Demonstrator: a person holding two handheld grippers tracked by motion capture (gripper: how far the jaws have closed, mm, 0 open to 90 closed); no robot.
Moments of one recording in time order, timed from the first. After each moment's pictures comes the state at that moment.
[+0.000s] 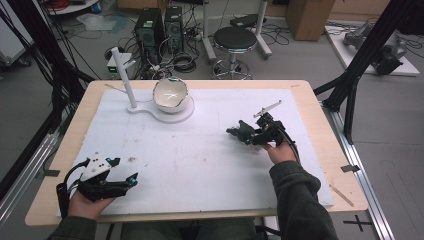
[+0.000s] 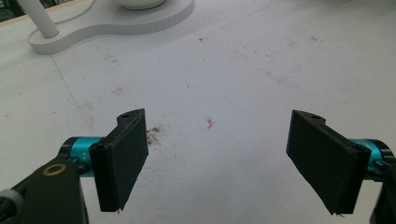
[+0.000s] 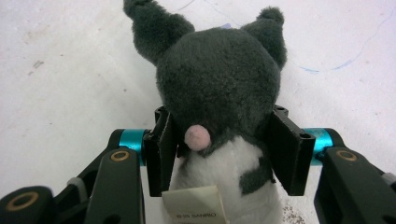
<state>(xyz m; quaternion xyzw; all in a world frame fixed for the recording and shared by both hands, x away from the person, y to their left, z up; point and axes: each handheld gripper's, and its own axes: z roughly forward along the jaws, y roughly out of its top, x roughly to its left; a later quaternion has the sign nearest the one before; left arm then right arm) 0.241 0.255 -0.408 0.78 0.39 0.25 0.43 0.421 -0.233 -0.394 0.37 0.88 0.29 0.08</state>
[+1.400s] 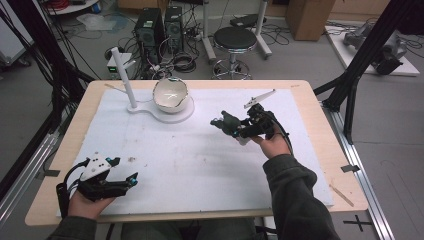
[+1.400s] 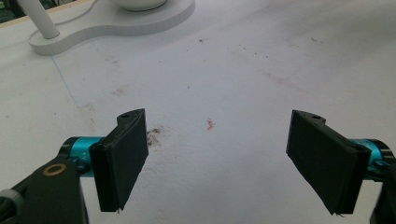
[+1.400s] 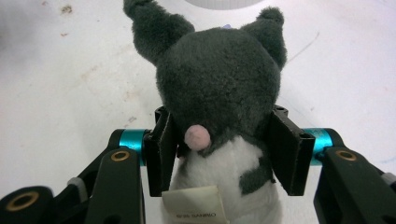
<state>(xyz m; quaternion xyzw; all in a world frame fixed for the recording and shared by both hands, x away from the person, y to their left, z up) 0.241 0.255 -0.407 0.78 0.39 0.25 0.43 0.416 -0.197 -0.349 0.30 0.88 0.37 0.05</state>
